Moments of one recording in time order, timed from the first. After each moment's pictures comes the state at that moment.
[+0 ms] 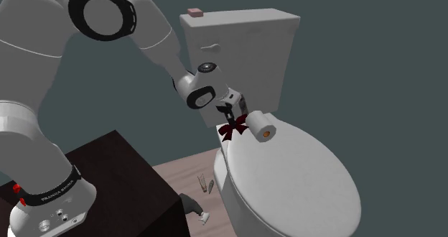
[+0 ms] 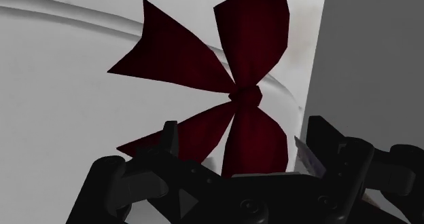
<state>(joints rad) -0.13 0.64 -0.03 -2.07 0.15 3.10 0.31</state>
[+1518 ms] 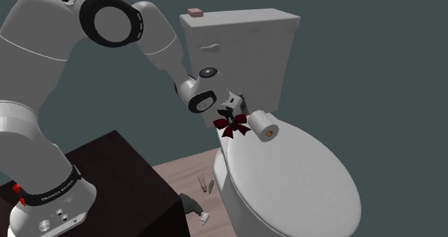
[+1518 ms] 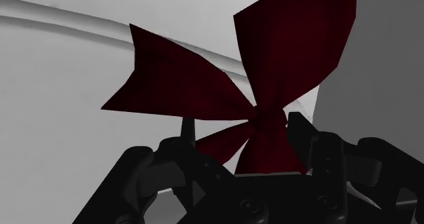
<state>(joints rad) -0.13 0.70 -0.03 -2.03 0.16 3.12 0.31</state>
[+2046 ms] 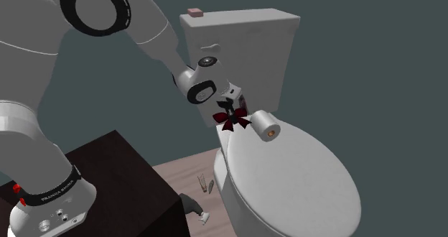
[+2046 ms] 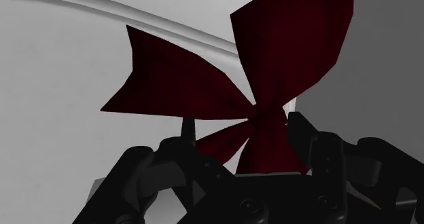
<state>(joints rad) -0.11 0.60 -0.05 -2.06 0.15 3.05 0.32</state>
